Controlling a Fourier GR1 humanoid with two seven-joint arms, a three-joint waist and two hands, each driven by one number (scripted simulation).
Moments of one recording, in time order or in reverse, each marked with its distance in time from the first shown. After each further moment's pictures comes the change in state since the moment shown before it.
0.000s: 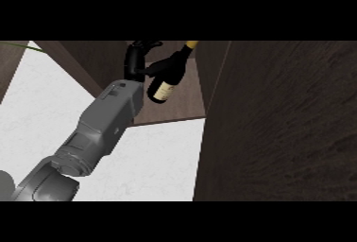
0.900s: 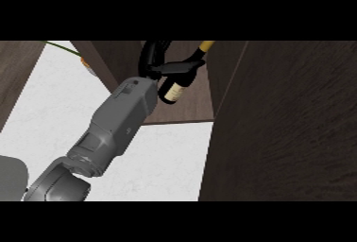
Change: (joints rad) left arm -0.025 -0.060 0.031 -0.068 0.039 -0.186 0.006; right arm 0.051 -0.031 -0.057 -0.016 -0.006 -0.013 0.022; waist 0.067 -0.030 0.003
